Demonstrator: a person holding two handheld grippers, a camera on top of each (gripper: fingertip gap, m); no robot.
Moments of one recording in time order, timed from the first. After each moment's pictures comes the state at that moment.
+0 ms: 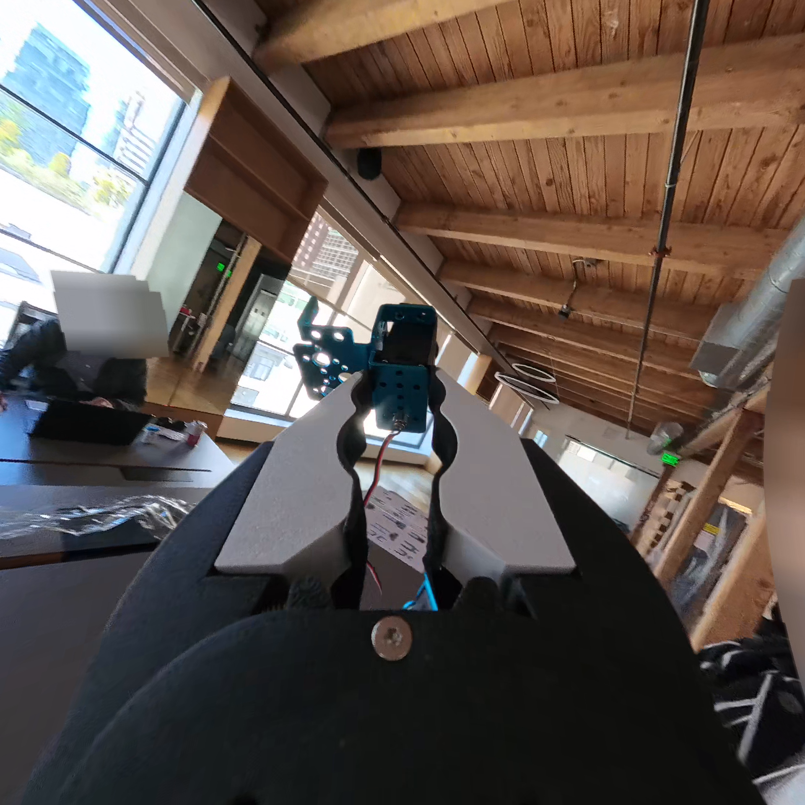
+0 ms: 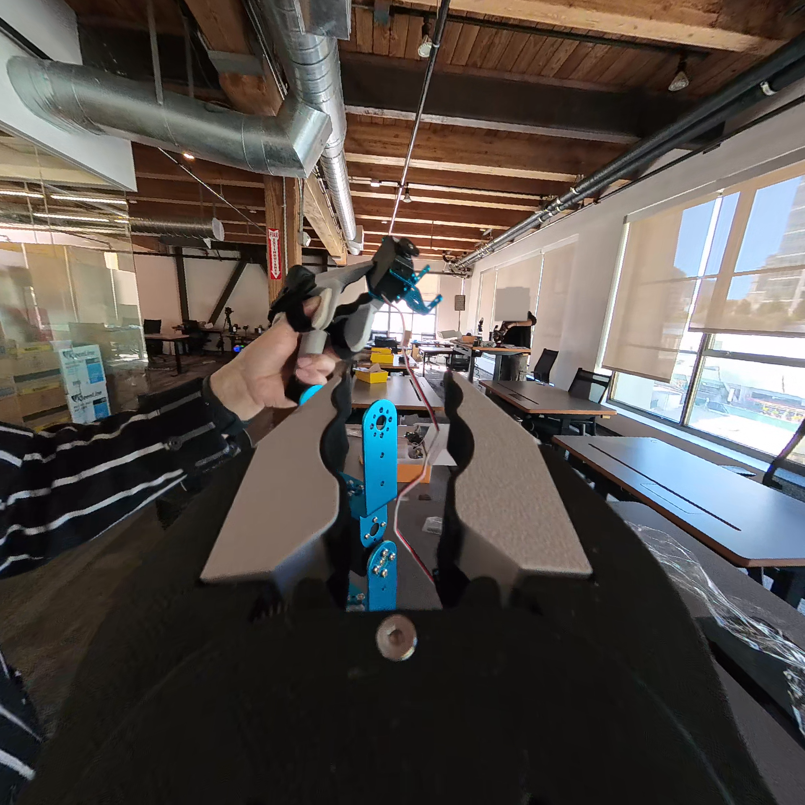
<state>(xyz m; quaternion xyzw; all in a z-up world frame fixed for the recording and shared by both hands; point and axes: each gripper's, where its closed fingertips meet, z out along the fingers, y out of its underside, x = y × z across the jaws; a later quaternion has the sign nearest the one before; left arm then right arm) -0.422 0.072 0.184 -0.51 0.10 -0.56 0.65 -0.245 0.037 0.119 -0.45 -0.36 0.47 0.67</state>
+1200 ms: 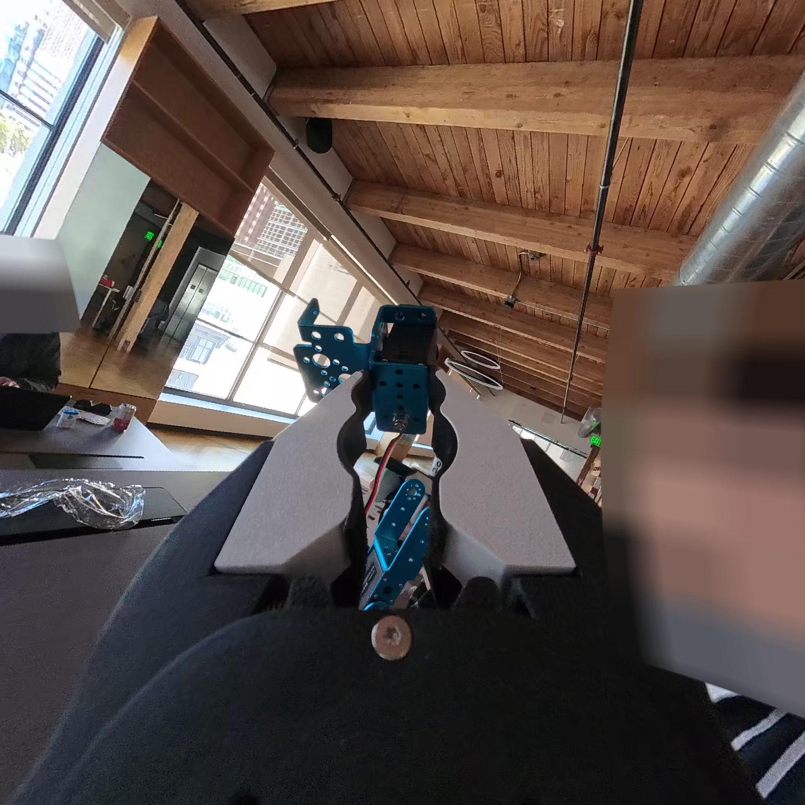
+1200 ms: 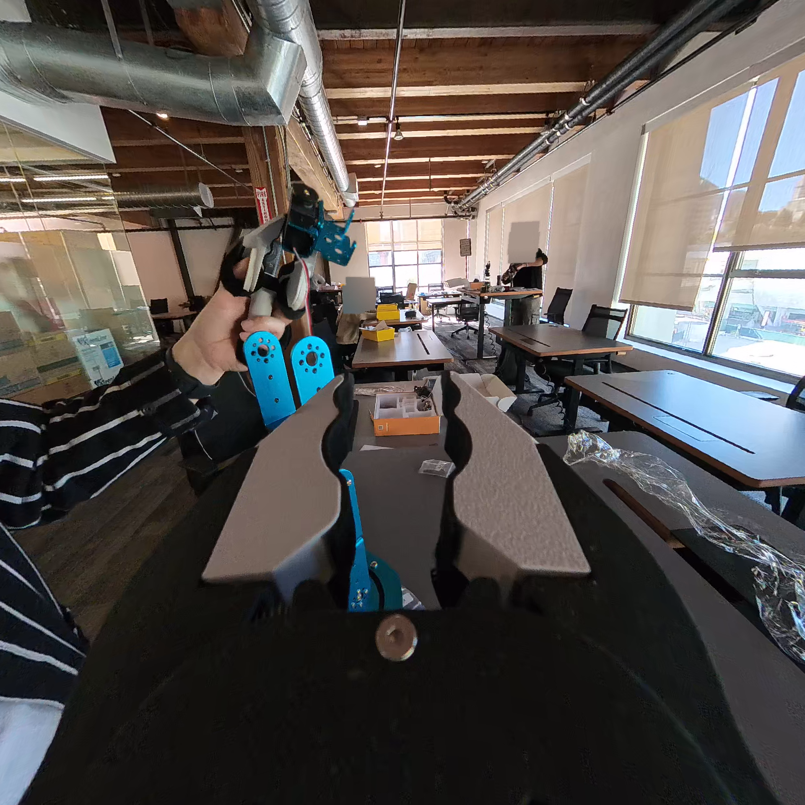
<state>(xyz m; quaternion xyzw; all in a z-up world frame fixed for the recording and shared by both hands) -0.424 0.041 0.177 -0.49 0.13 -0.61 0.61 -0.215 0.071 0.089 -0.51 -0.36 0.48 0.61</state>
